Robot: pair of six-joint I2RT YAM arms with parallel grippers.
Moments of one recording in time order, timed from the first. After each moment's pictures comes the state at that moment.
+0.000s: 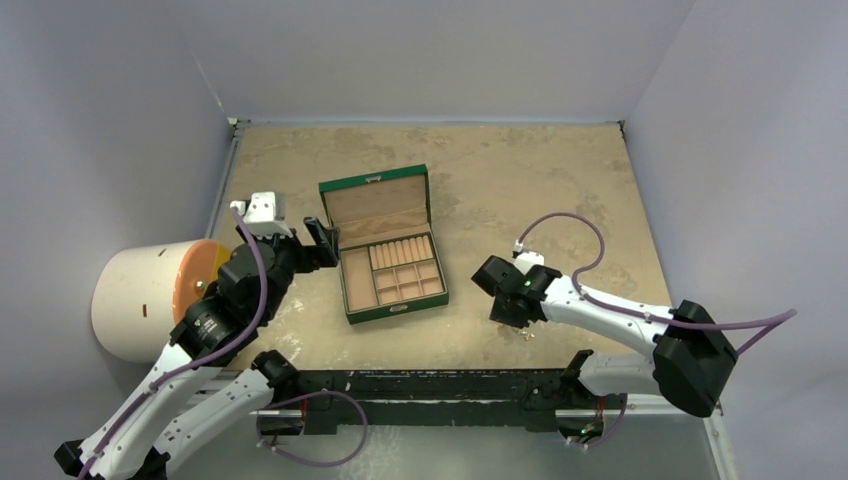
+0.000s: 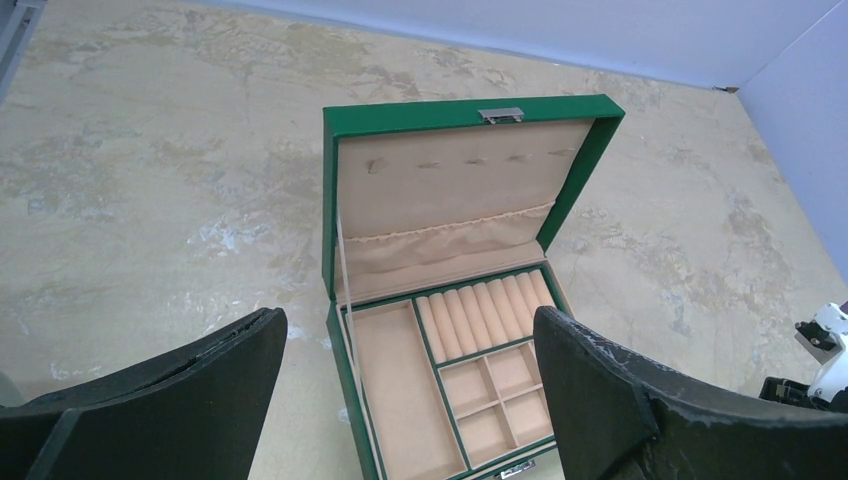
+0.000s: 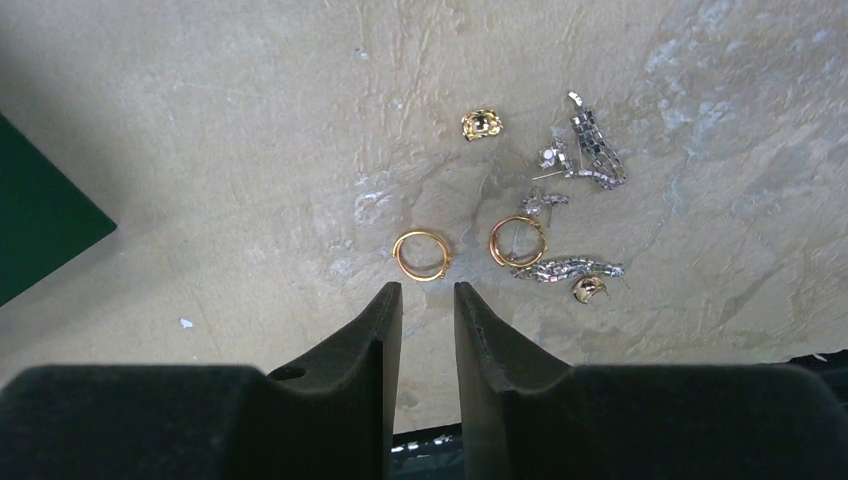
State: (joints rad) left arm -0.68 0.59 0.87 -0.53 -0.52 -0.41; right arm 0.86 1.24 0.70 -0.82 0.37 1.14
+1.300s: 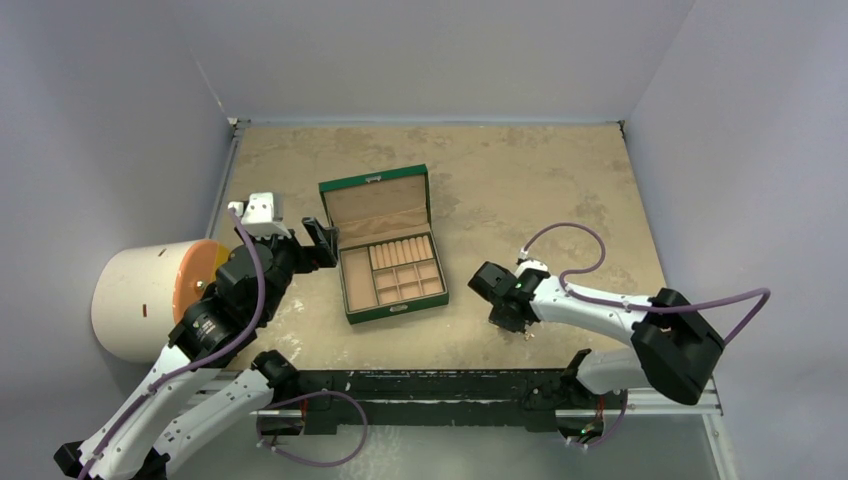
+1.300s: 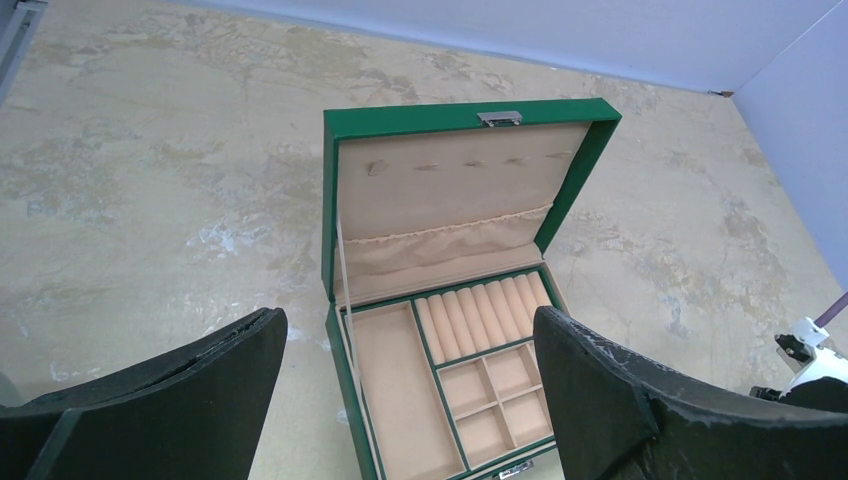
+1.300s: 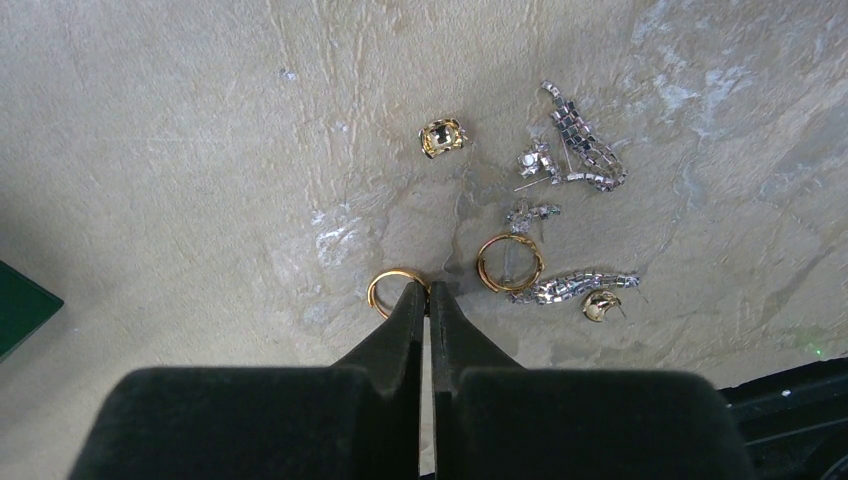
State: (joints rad) left arm -0.68 0.58 0.87 -0.53 -0.52 -0.41; right arm 0.86 1.33 0.66 -0.78 0.39 1.30
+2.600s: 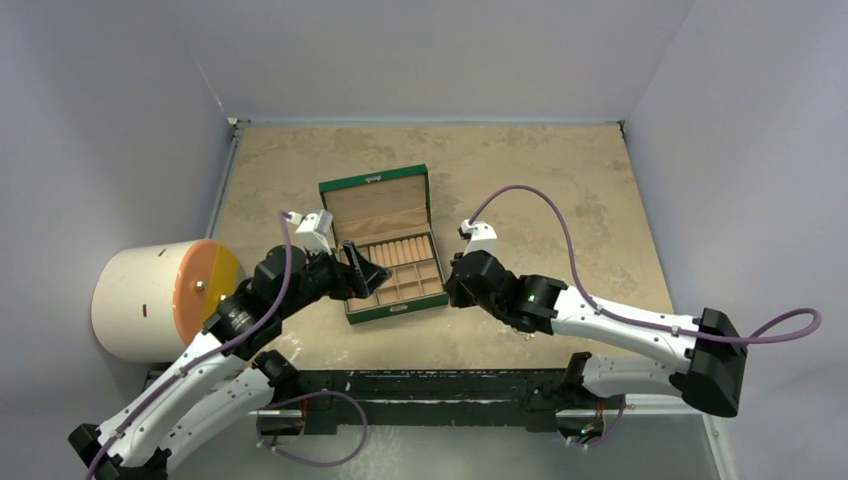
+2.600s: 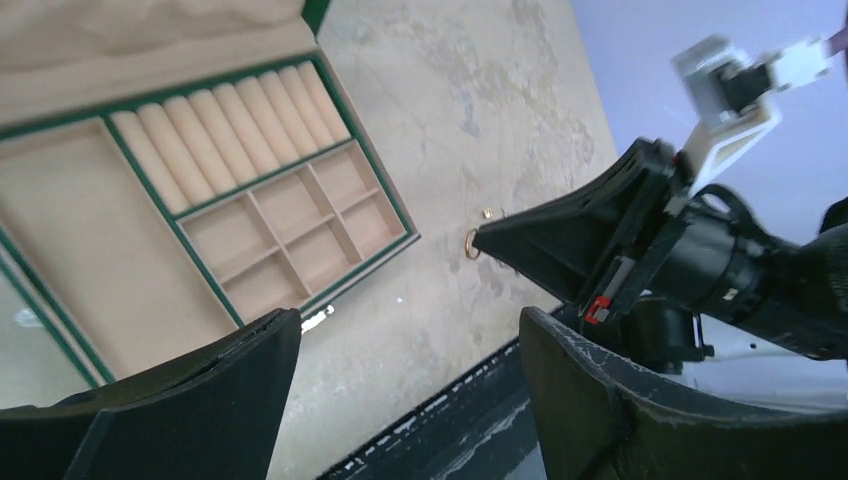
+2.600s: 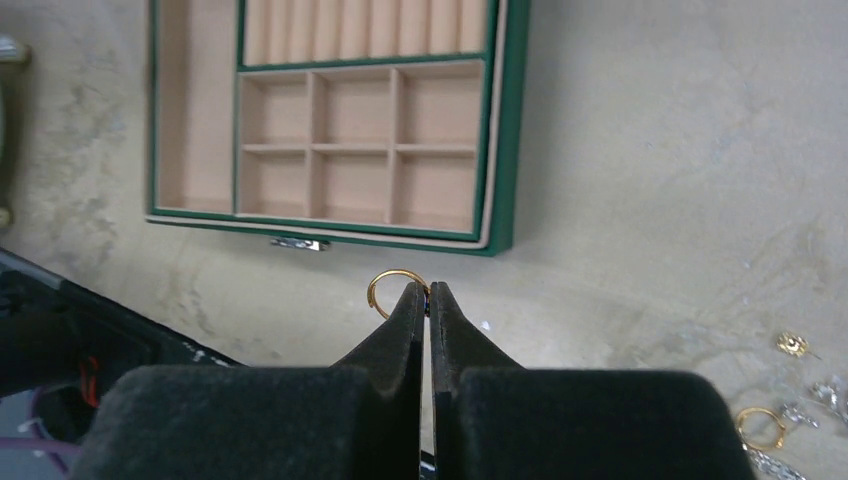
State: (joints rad) left arm -0.68 0.61 0.70 -0.46 0.02 -0.71; right arm 1.06 1.15 0.78 -0.40 0.40 0.77
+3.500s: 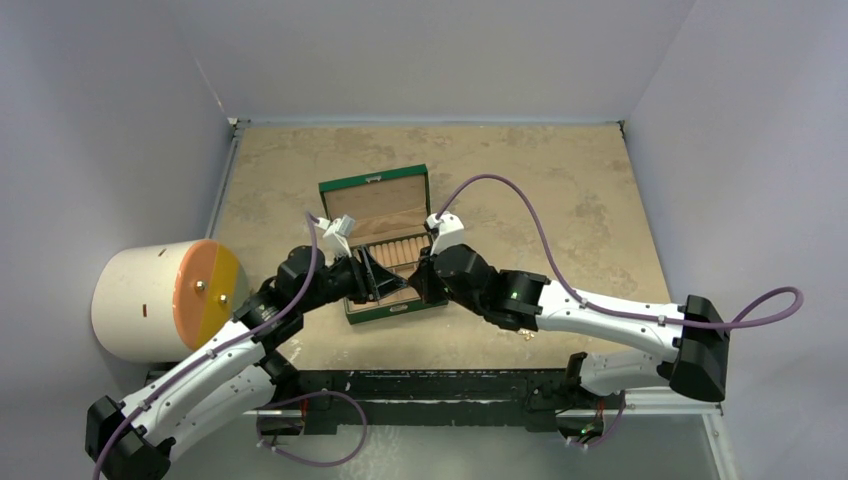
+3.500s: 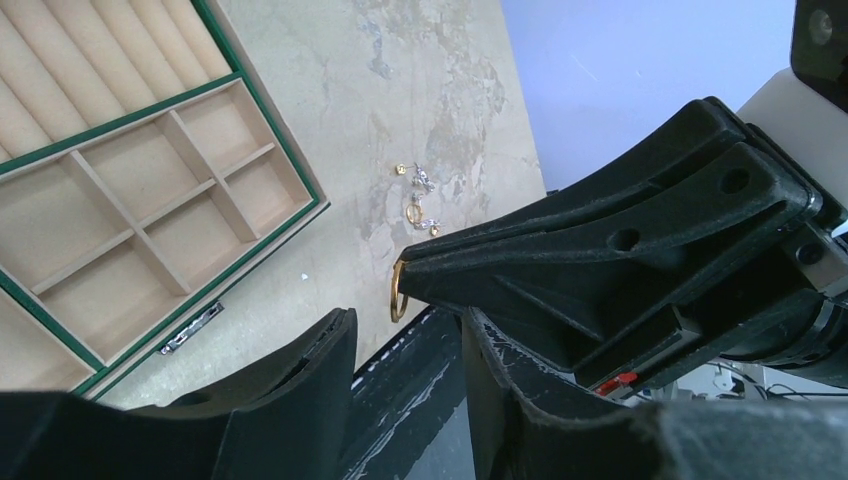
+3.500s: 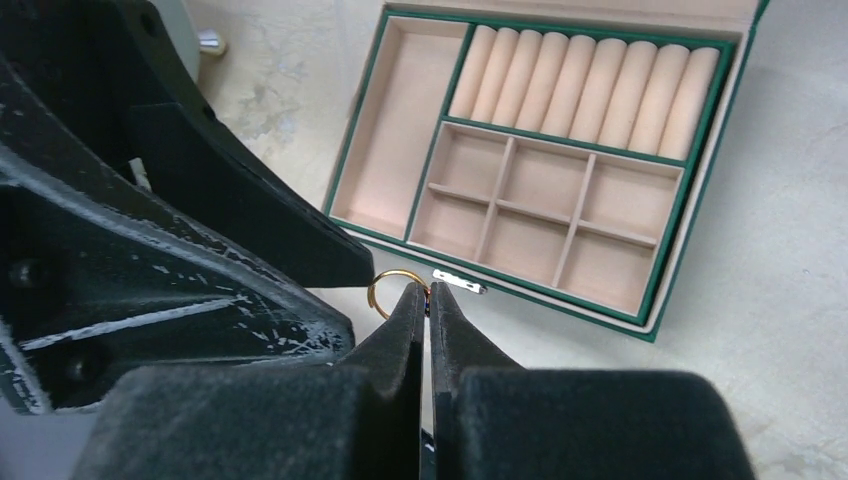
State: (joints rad) left arm -0.68 0.73 0.53 -0.13 0.27 -0.91; right arm 1.16 1.25 0.95 -0.25 0.35 0.65
